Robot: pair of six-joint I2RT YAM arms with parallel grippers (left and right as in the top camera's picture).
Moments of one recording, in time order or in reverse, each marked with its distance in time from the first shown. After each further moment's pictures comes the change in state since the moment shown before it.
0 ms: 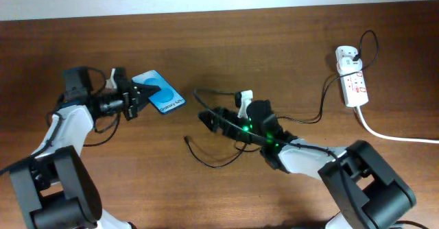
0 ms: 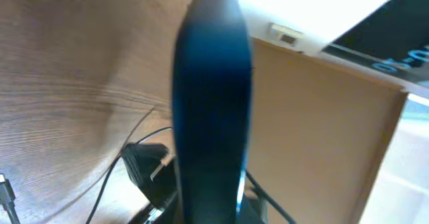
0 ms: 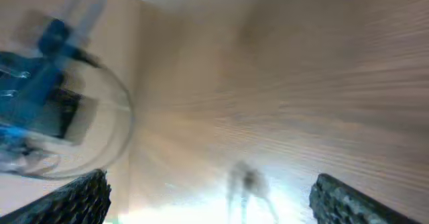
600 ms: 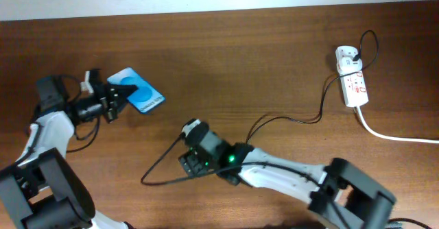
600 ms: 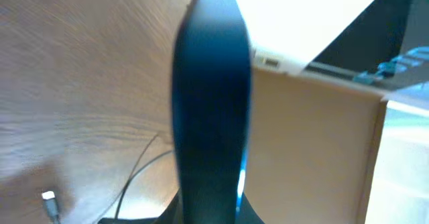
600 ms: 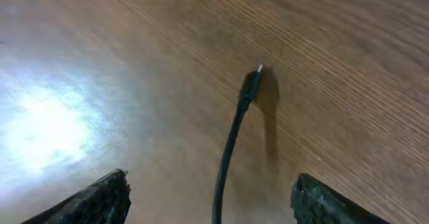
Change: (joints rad) left arm 0.171 0.000 0.000 -0.007 0.022 0.111; right arm 0.408 0.045 0.304 -0.658 0.459 -0.652
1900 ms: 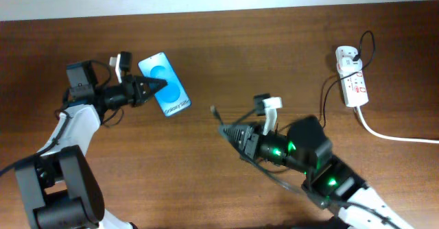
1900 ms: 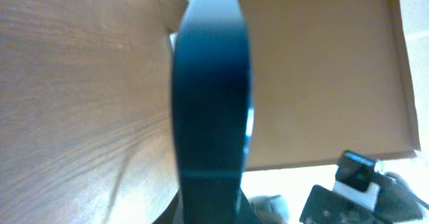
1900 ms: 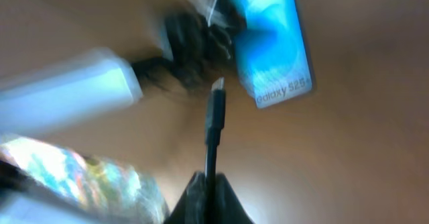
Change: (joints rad) left arm -0.223 0.000 -0.010 0.240 0.140 0.257; right arm -0.326 -0.814 -0.293 0.202 -0.440 0.501
